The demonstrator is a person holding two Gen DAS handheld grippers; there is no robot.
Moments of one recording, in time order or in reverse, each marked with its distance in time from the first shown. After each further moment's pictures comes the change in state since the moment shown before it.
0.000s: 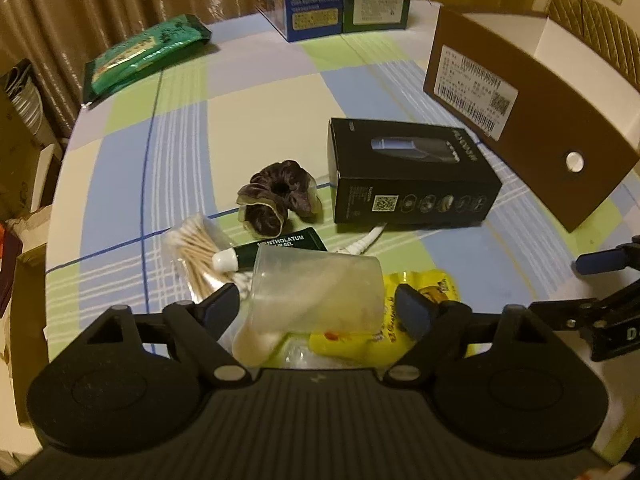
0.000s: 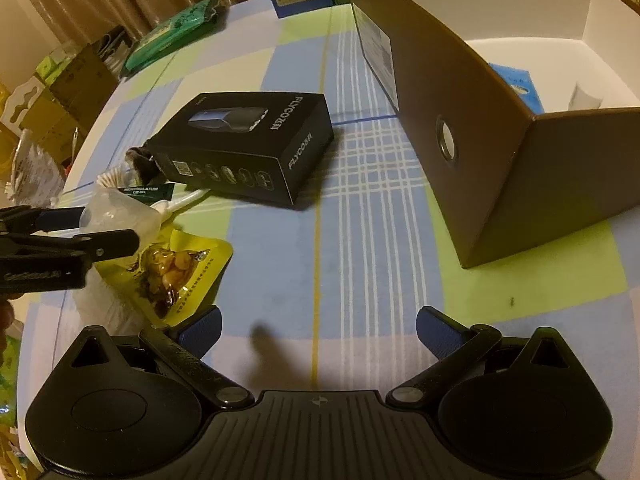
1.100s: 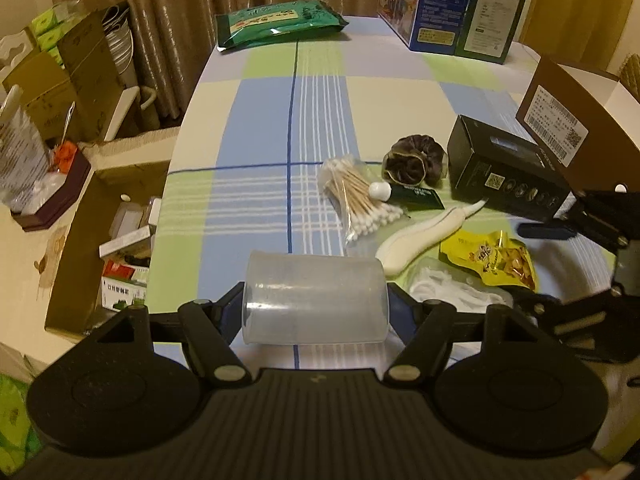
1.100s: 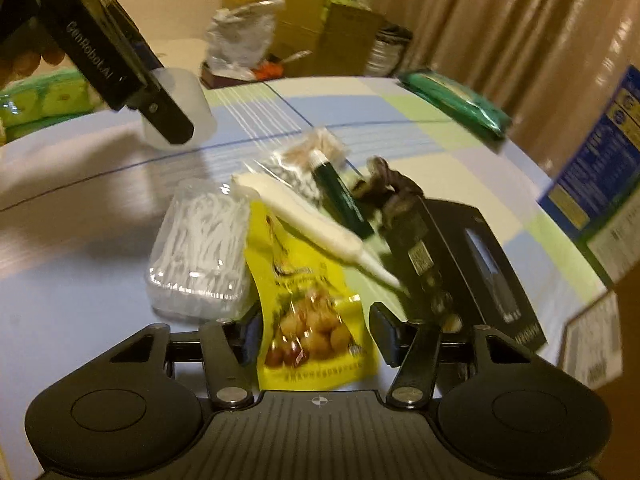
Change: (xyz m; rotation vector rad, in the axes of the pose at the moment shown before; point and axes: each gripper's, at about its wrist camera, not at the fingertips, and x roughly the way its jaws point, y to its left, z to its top) left arm -0.066 0.072 -0.069 -0.257 -0.029 0.131; right arm 0.047 0.106 -0.026 -1.052 -0.216 0.160
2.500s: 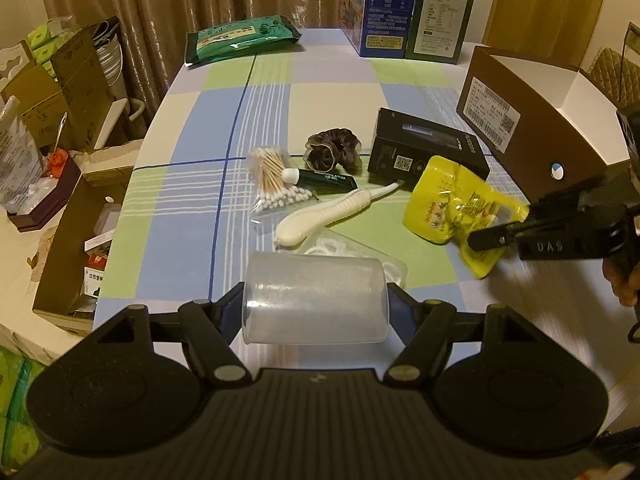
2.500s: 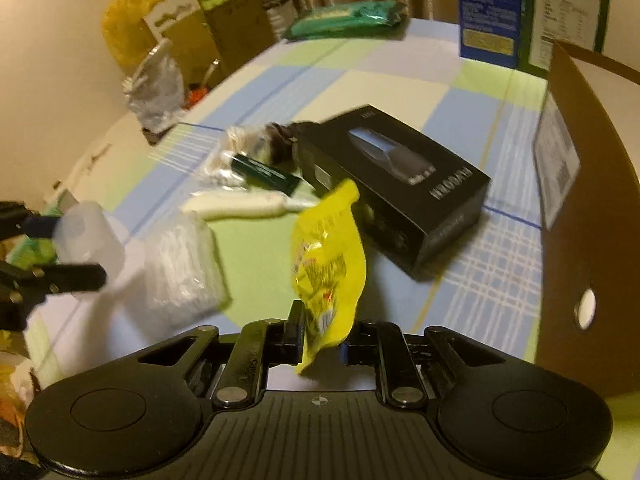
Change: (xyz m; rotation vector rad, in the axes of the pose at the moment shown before) left arm -0.044 -0.074 -0.030 0.015 -0.041 -0.013; right arm -0.049 -0.072 -0.020 0.580 0.079 0.105
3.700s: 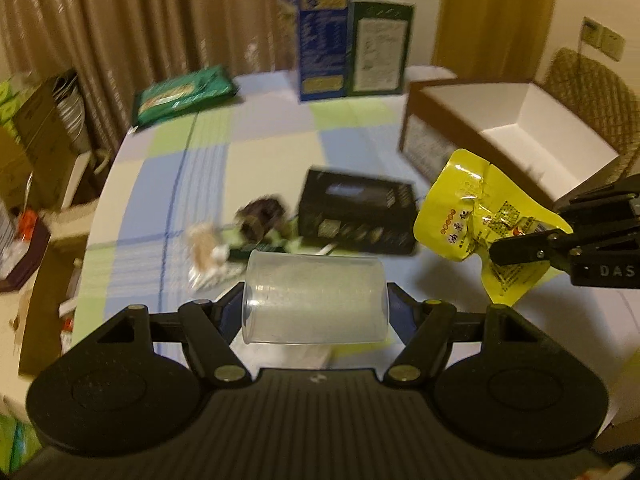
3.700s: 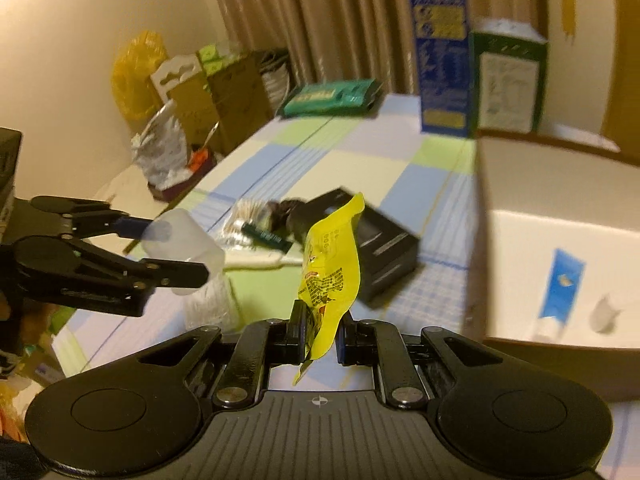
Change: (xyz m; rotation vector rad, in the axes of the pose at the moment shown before) left arm -0.005 -0.059 0.048 0.120 -0.103 -0.080; right arm -0.122 -0.009 -0.011 0.020 -0.184 -0.046
